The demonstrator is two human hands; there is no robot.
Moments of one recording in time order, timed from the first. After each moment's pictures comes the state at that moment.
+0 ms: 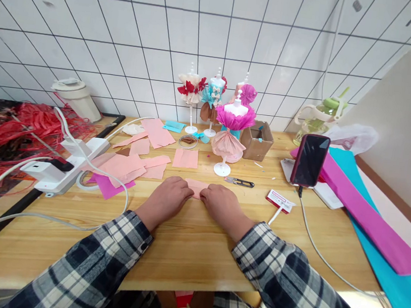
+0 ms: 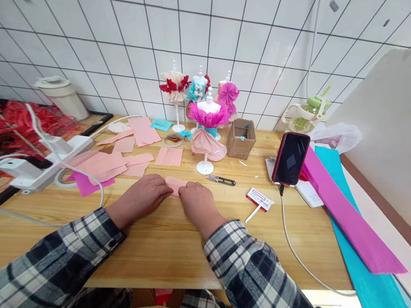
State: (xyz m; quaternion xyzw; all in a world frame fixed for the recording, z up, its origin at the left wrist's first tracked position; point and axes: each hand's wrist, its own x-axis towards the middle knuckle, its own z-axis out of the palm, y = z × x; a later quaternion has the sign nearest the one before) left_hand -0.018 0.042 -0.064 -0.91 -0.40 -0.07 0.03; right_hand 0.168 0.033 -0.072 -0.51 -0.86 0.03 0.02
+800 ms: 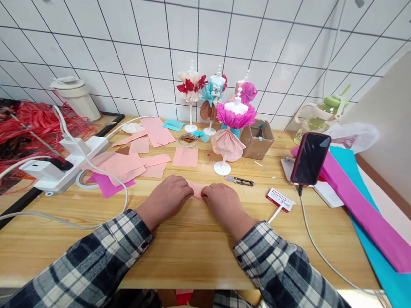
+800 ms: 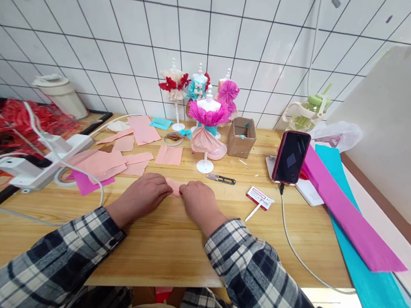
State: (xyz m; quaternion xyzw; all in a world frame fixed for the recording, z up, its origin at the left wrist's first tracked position) left_hand -0.017 0.042 -0.064 -0.92 -0.39 -0.08 0.03; right_hand 0.171 0.033 -0.067 -0.52 -0.86 0.05 0.02
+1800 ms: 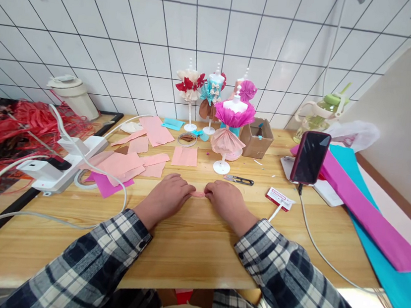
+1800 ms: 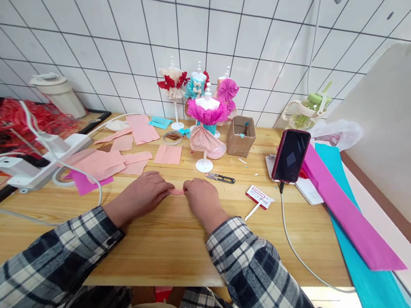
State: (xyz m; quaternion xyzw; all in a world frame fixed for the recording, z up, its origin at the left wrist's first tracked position) left_hand -0.015 0.042 -0.059 -0.92 -0.39 -0.07 0.02; right_hand 0.179 0.039 -0.064 -0.56 -0.82 0.10 0.03
